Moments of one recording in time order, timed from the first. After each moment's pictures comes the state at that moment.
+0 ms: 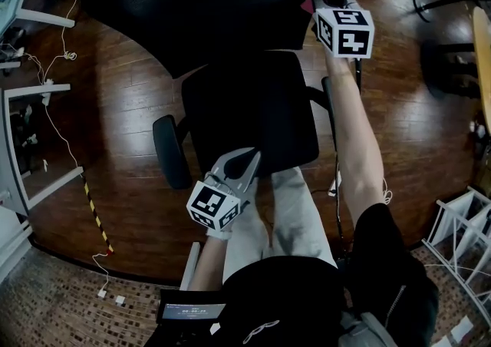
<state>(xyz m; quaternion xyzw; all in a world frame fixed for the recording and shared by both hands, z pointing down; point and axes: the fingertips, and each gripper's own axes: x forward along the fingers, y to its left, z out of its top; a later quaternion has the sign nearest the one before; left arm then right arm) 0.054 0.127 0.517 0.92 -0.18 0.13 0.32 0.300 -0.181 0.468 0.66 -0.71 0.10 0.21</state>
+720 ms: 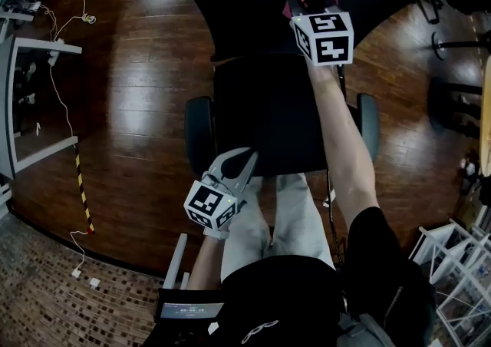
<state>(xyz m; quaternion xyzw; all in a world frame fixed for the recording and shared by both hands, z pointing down) -0.053 0.109 0.521 0.90 -0.26 0.09 0.33 0.080 -0.228 0.466 0.56 -0.79 0.07 0.23</state>
